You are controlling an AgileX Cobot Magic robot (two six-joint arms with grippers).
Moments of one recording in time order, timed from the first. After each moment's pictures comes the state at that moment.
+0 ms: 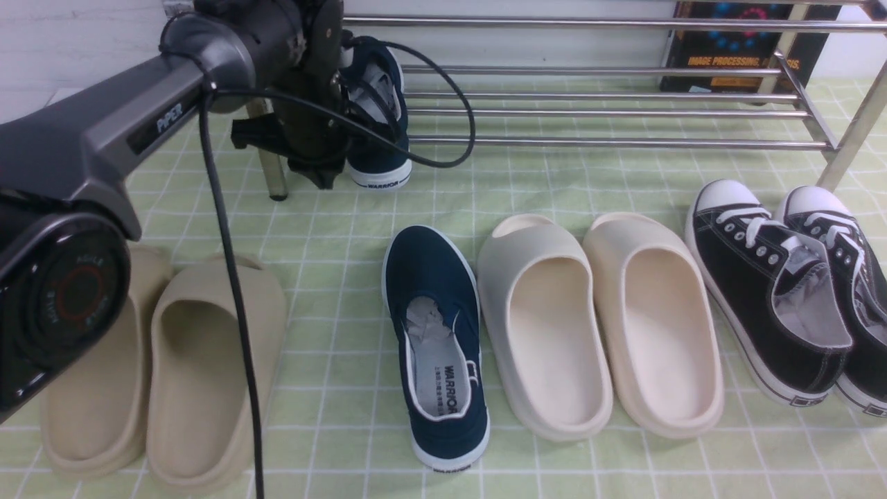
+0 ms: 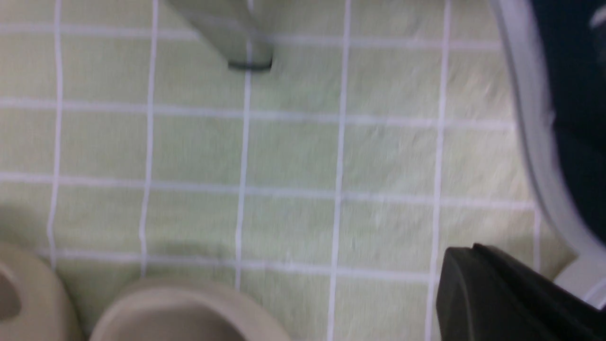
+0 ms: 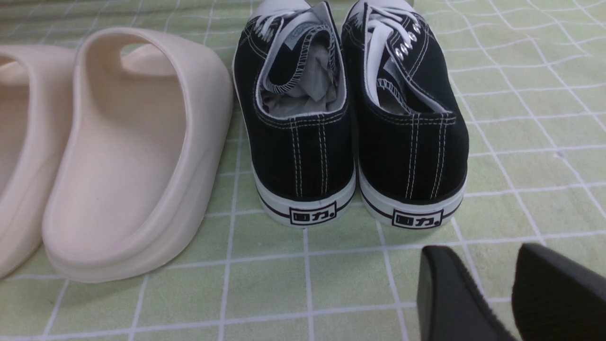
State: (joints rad) right arm -0.03 -0.01 0.02 -0.06 0.38 0.16; left arm -0.32 2.16 -1.98 0.18 1.07 -0.41
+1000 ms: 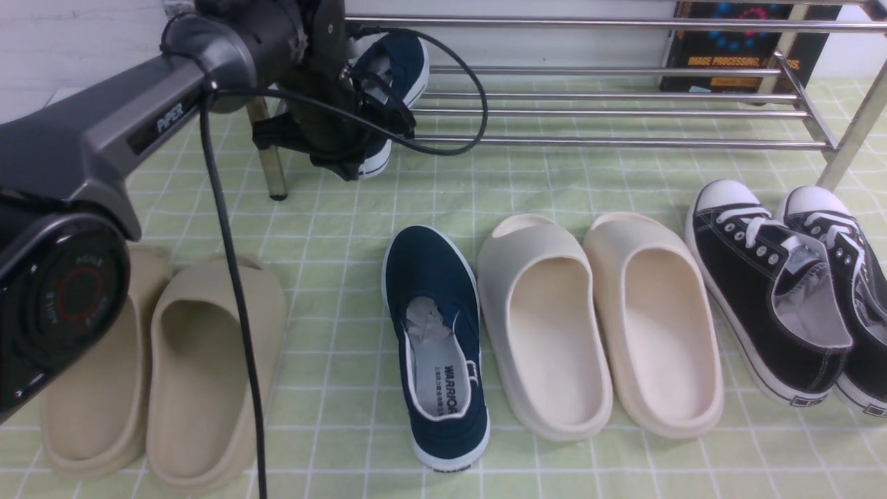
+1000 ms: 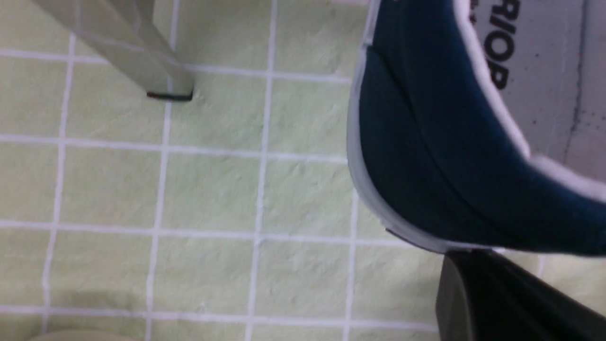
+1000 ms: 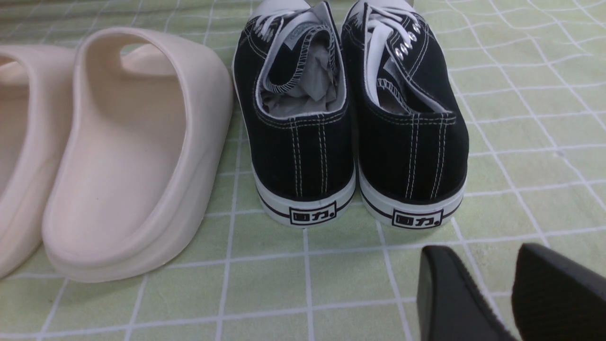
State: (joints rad) right arm -0.03 -0.01 0.02 -0.06 0.38 0.16; left arm -0.33 2.16 -1.98 0.09 0.93 -0.43
